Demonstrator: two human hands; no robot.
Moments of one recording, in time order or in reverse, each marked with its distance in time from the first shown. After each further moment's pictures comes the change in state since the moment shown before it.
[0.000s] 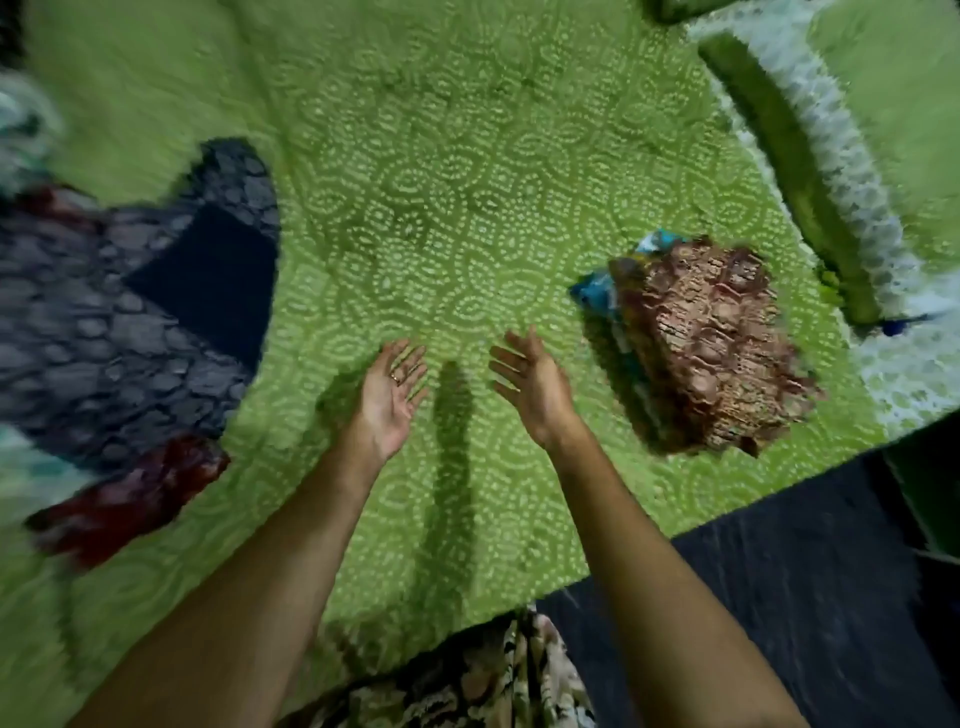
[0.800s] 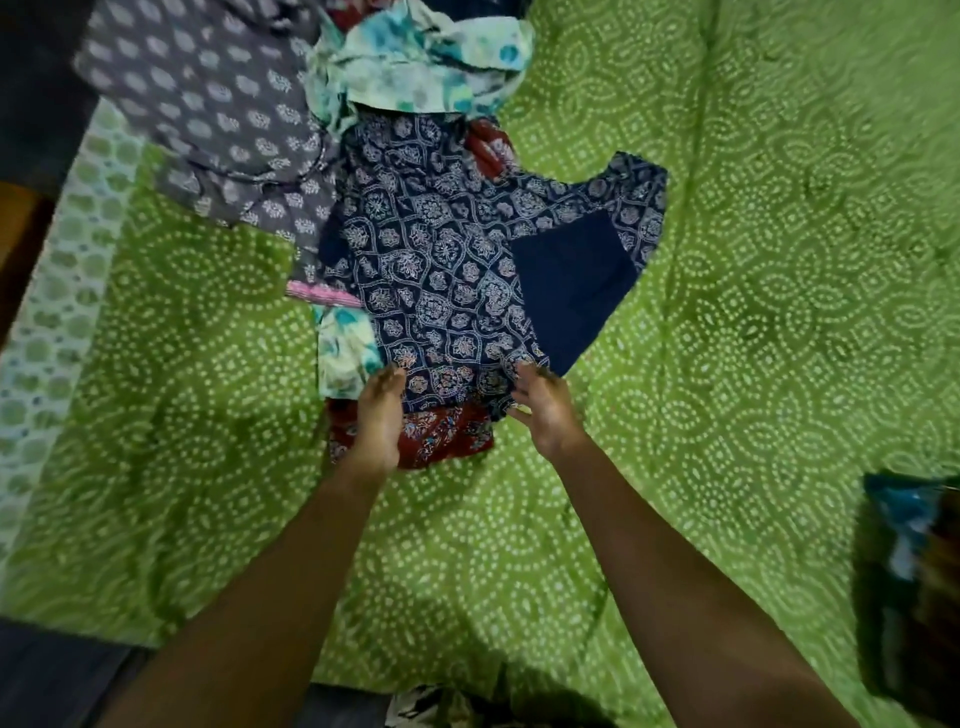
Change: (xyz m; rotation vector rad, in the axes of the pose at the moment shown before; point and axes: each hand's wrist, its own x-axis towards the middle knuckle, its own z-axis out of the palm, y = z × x) left_hand -0.024 0.096 -0.316 -0.096 0.630 0.044; right_hand 0.031 0.150 0.315 -0.596 -0.112 0.169
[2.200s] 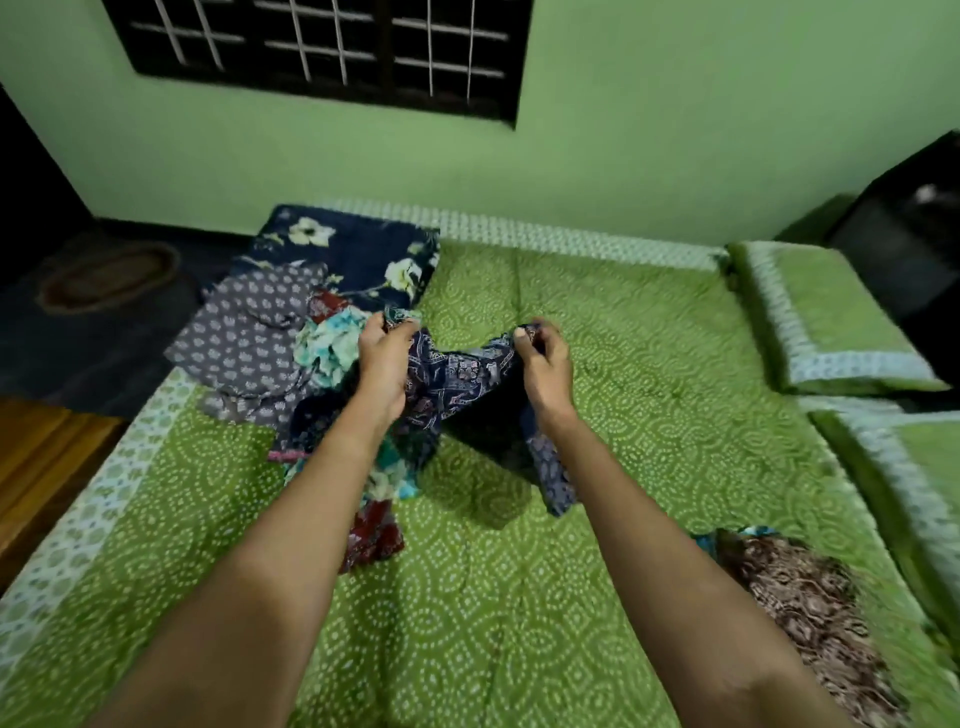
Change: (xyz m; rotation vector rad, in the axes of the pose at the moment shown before) left_hand -0.344 0.140 0.064 -0.181 -0.196 0.695; right_hand -0.287 -0.161 -0.161 0.026 0.088 -1.071
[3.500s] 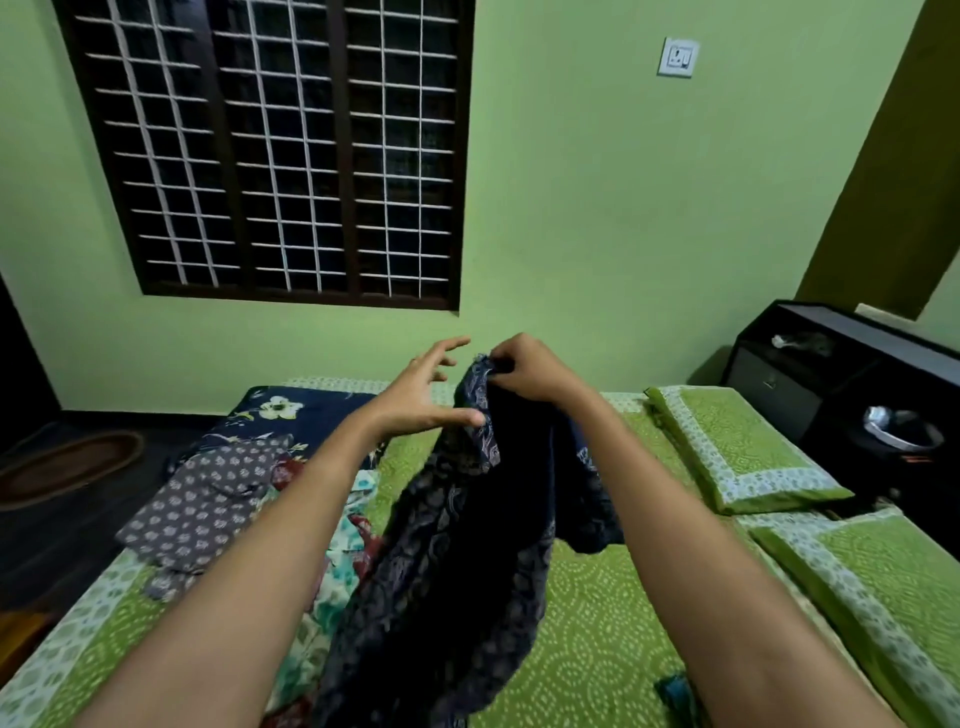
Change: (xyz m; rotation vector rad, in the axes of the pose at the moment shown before) left_hand -0.065 0.121 0.042 0.699 -0.728 0.645; right_hand 0.011 -0.198 -0.088 -0.875 -0.338 -0.499
